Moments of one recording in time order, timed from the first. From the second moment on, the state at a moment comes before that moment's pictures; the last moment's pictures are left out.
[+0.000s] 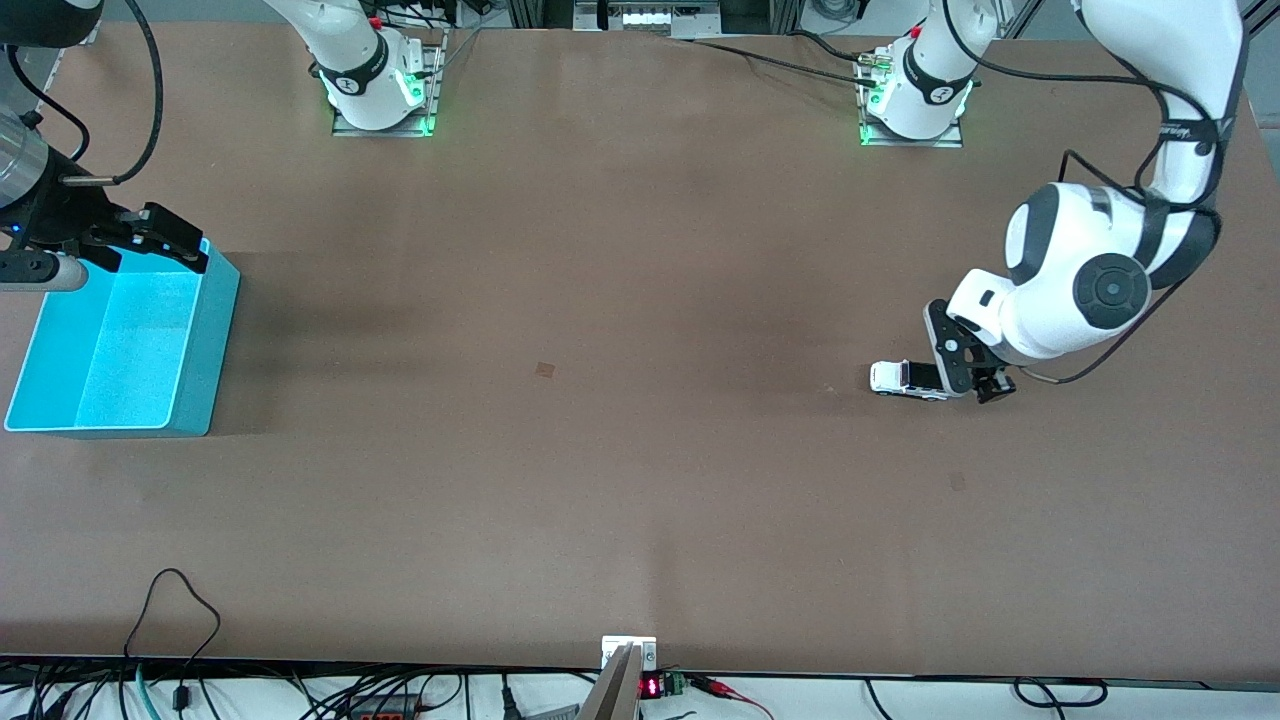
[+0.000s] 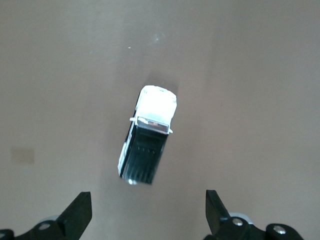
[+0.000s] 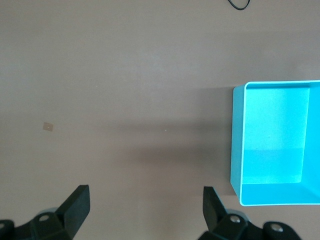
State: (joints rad) left arm -0.09 0.31 -0.01 -2.02 0.03 2.20 1.28; right arm -0.03 0.05 0.08 -1.58 -0.01 1.62 0.06
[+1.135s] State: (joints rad) left arm -0.09 0.43 -0.01 -2.17 0.03 2.57 1.44; right arm -0.03 0.05 0.08 -1.58 -0.01 1.62 0.06
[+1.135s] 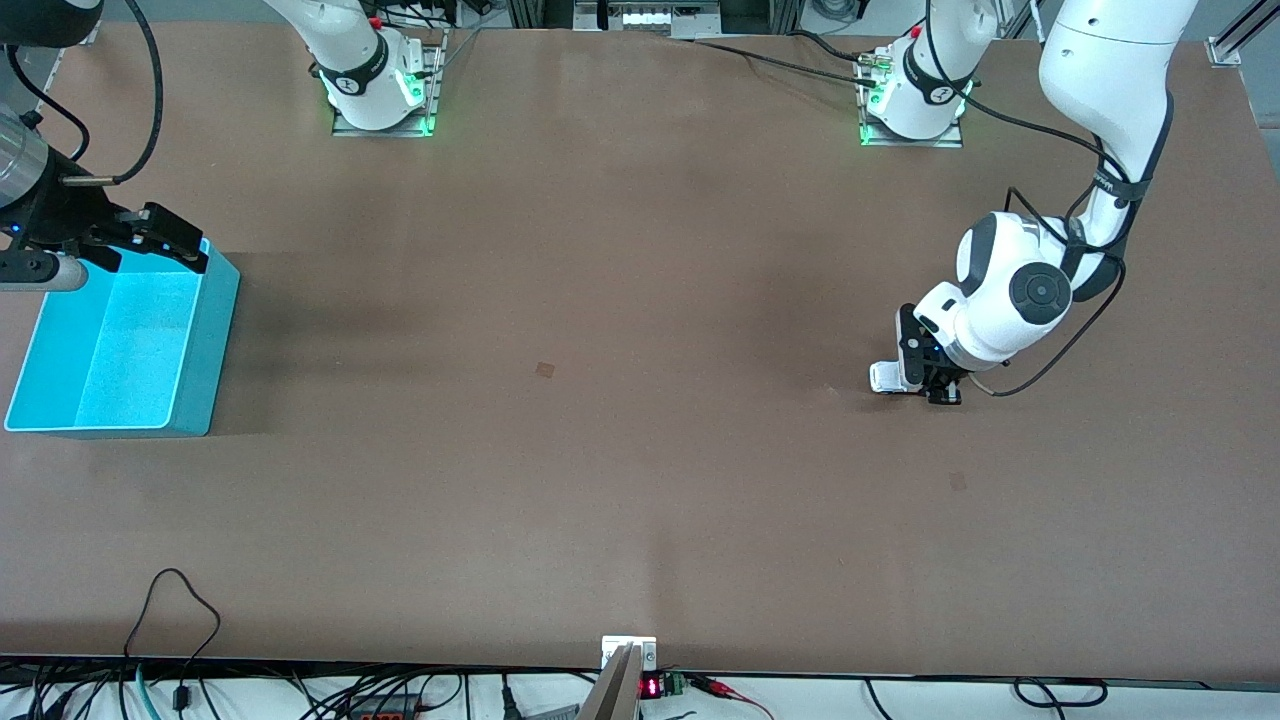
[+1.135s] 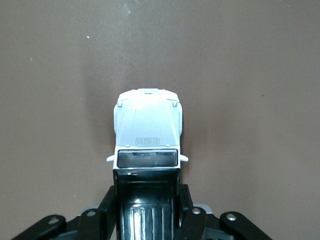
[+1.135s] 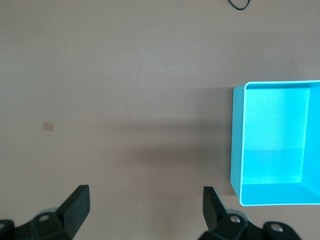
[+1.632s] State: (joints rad) left arm -0.08 0.43 -0.01 -2.17 0.03 2.57 1.42; right arm -0.03 0.05 0.08 -1.58 -0.01 1.62 0.06
